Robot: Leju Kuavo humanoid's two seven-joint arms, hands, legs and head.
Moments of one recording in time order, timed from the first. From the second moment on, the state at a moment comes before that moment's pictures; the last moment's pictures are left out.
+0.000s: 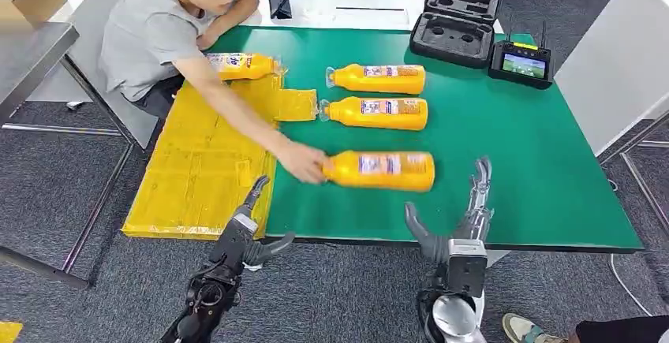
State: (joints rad) left arm -0.23 -0.24 -0.29 -0.93 -0.14 0.00 -0.58; right arm 0.03 0.04 0.26 -1.29 0.13 -0.66 -0.70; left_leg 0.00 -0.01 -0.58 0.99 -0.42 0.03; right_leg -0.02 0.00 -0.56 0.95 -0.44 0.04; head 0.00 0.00
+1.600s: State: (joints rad) left arm -0.31 -0.29 -0.36 -0.81 -0.10 -0.06 -0.65; right arm -0.25 -0.03 0.05 -0.72 0.88 -0.63 -0.69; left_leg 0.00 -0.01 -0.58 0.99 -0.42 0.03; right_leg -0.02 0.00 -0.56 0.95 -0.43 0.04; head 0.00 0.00
